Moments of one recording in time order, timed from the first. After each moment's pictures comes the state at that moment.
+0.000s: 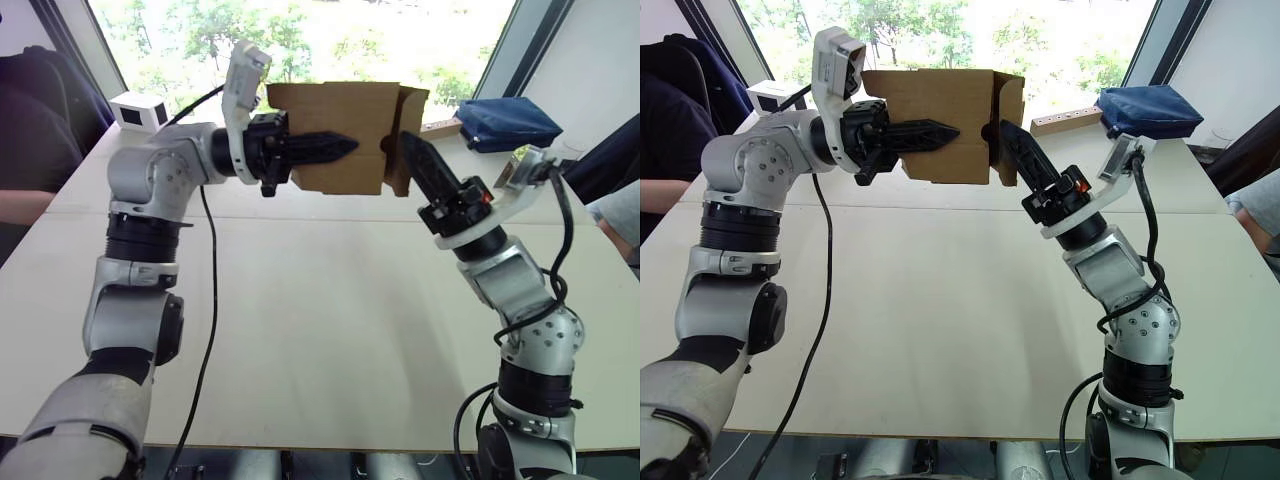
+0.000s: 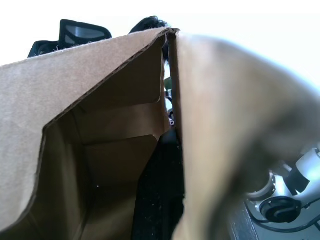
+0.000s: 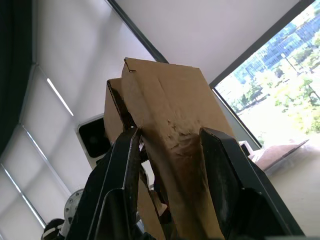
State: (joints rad) left arm -1.16 0.45 0.02 0.34 -0.66 0.78 -1.32; right arm -0.47 -0.25 -0.24 -0.37 1.37 0.60 0.21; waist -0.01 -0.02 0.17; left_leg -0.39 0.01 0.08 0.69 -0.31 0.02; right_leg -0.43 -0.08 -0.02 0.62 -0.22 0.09
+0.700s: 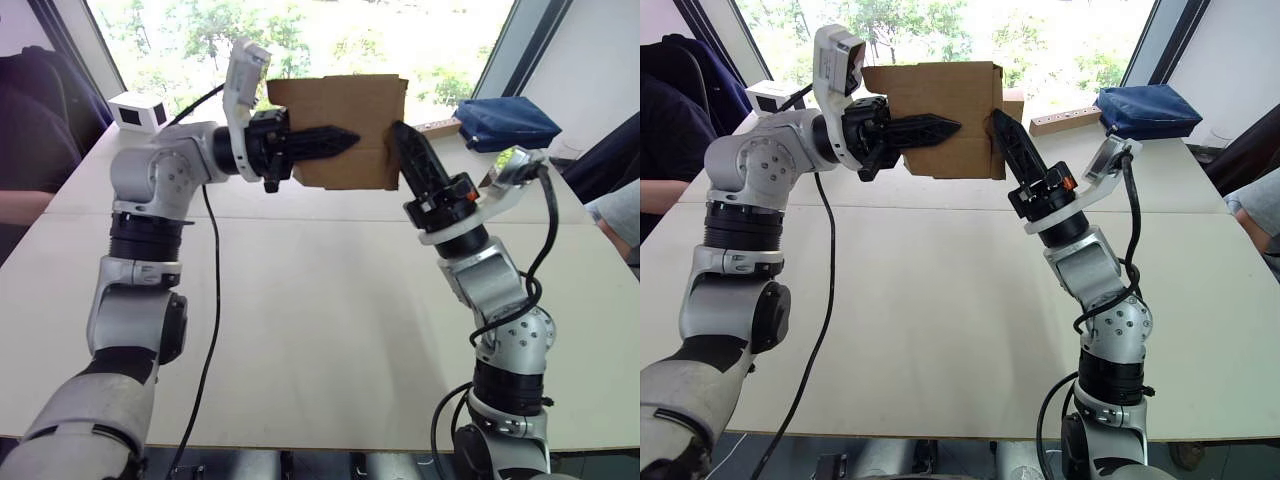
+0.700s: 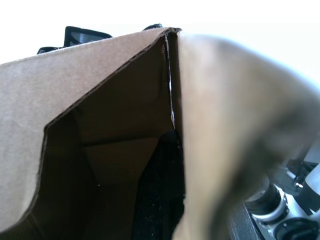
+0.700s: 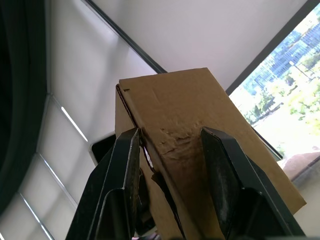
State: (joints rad) left arm -1.17 0.43 0.04 0.35 -0.66 0.78 -1.30; right arm -0.47 -0.08 -0.20 -0.37 1.38 0.52 0.18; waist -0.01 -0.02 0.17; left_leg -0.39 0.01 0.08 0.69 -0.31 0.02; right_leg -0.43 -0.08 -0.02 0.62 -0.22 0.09
